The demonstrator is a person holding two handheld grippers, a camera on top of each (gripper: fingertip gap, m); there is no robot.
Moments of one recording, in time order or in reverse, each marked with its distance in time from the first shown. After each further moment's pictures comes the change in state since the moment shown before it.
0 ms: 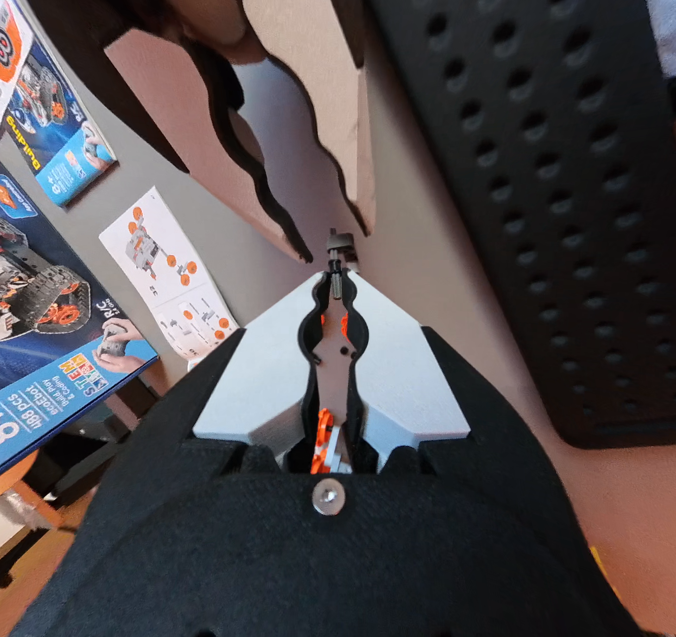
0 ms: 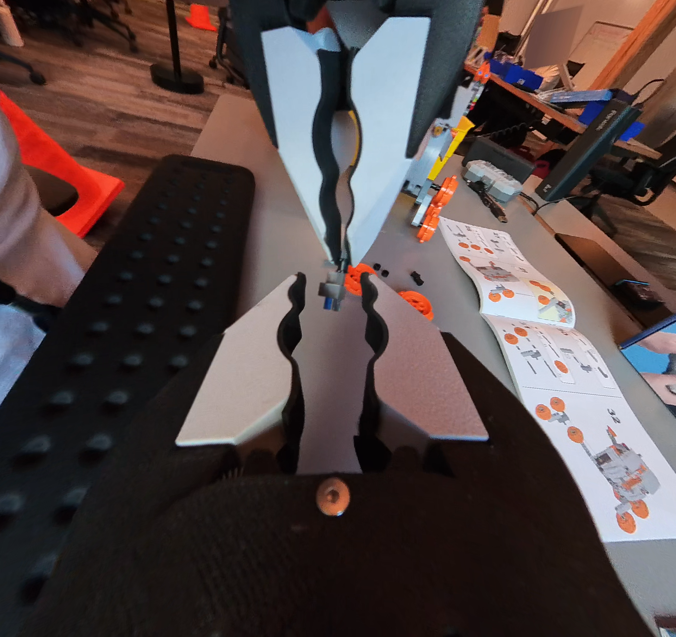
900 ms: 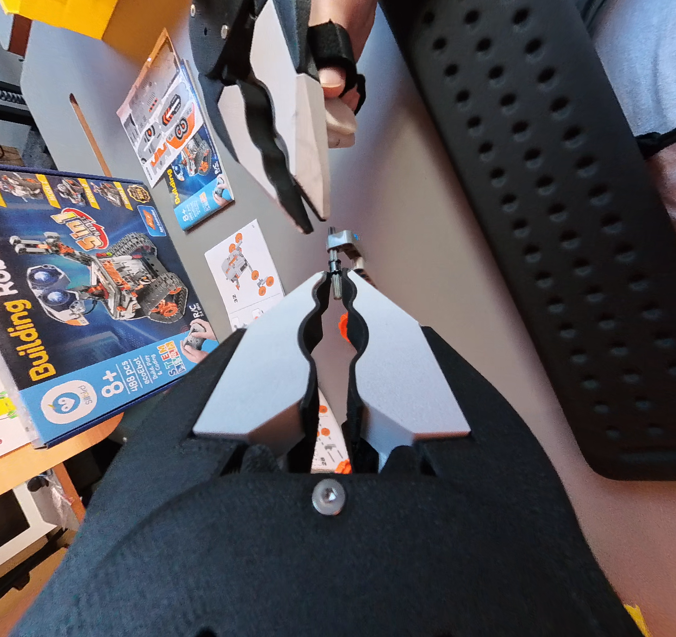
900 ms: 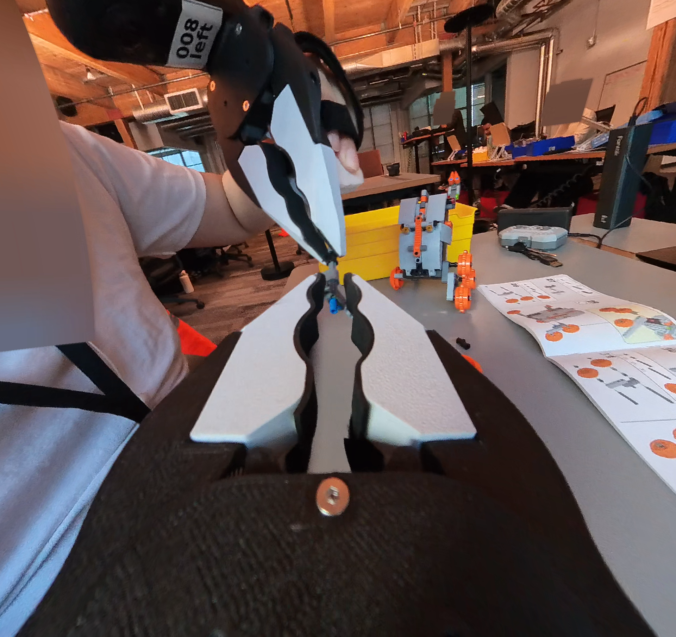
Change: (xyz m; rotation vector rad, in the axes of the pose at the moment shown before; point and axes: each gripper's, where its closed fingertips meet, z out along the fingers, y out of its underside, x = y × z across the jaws) left arm -0.031 -0.019 -0.061 0.181 -0.181 -0.018; right arm 0.029 -0.055 -0.046 0.419 -0.136 0.447
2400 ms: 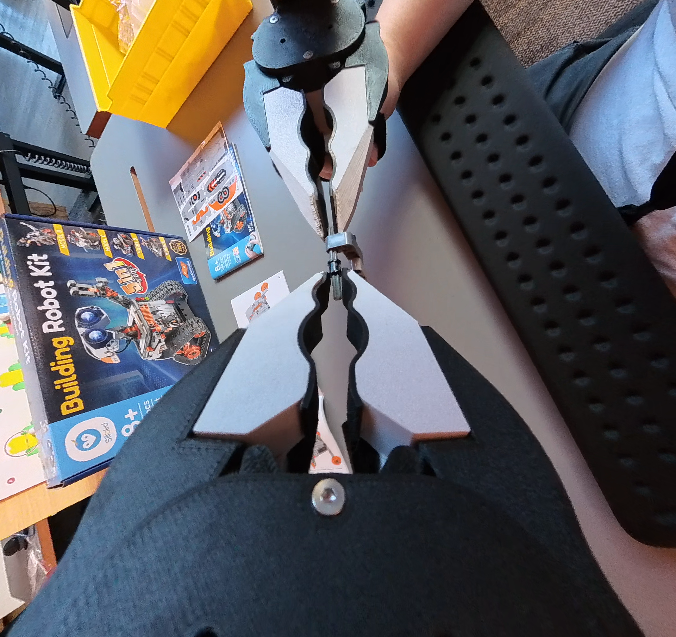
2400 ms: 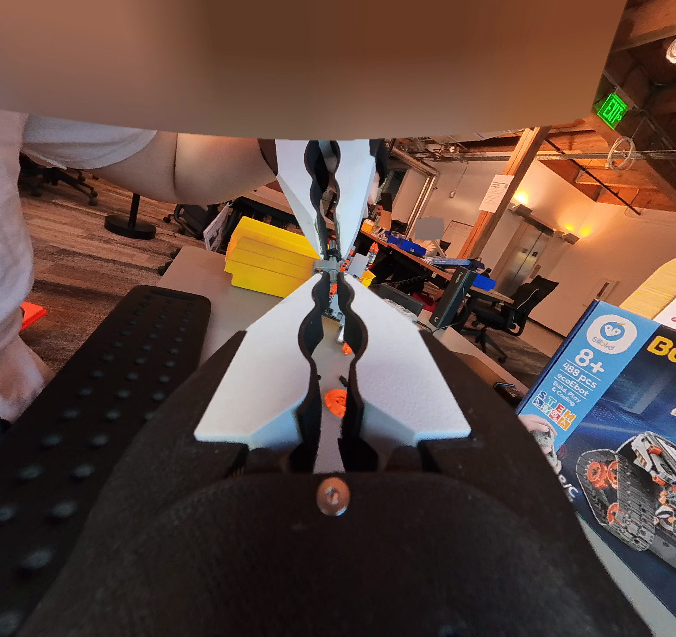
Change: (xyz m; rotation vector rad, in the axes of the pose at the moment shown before) left arm -0.017 -0.031 -0.014 0.186 -0.039 -0.006; right arm -0.017 -0.024 -0.013 0.060 0.197 -0.606
